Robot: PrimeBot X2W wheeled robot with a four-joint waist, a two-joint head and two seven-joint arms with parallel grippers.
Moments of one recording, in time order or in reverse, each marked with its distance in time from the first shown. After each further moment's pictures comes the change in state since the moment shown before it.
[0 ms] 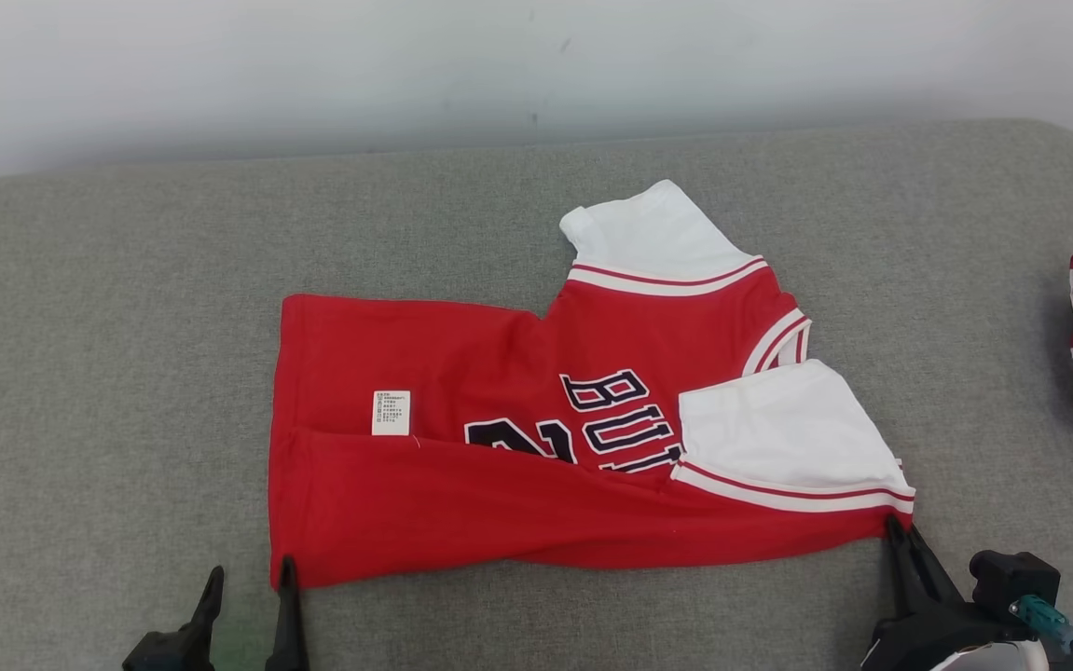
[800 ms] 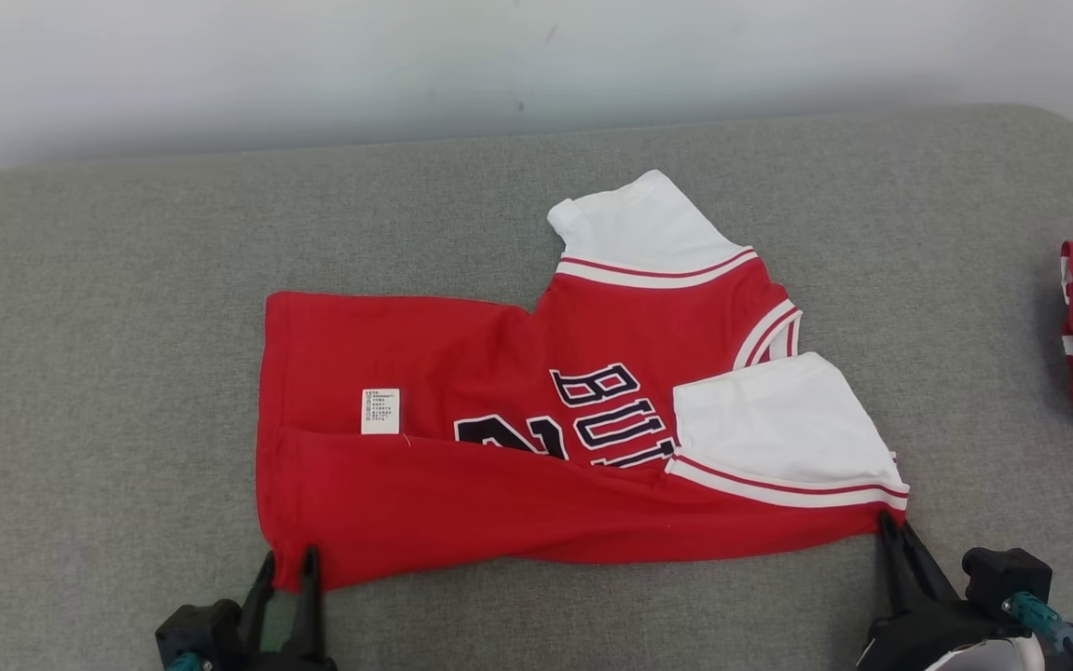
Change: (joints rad) left arm -0.075 0.000 -0.064 0.113 -0.075 -0.044 0.000; right arm 0.000 -0.008 0.022 -0.006 -0.011 0.000 0.000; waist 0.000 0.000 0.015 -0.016
